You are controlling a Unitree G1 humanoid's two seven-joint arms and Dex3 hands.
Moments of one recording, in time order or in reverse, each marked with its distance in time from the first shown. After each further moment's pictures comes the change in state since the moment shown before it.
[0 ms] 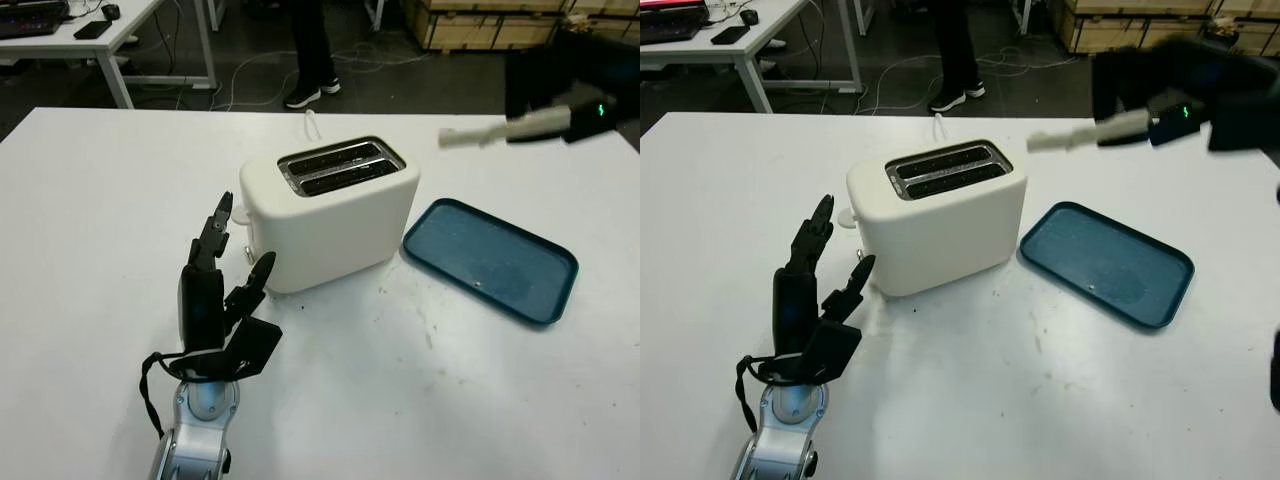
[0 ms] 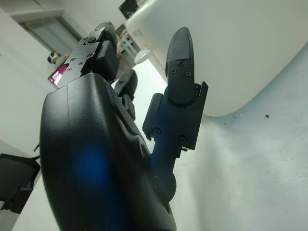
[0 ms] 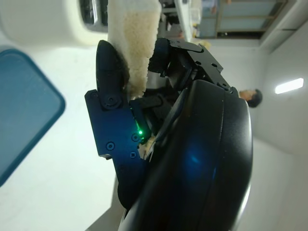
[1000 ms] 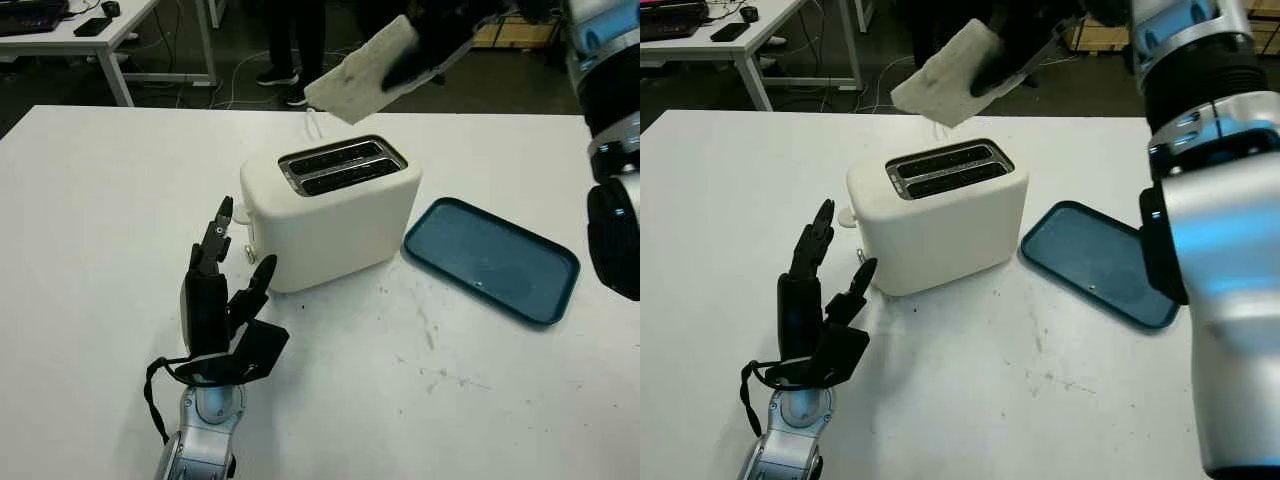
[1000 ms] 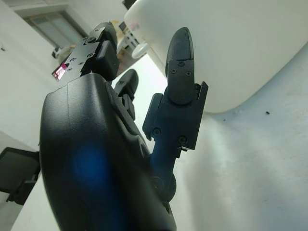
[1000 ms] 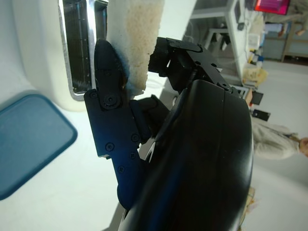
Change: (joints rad) left arm 0.012 -0.001 -0.032 0.022 0.030 -0.007 0.077; right arm -0.445 0.392 0.162 0.385 -0.301 0.188 0.127
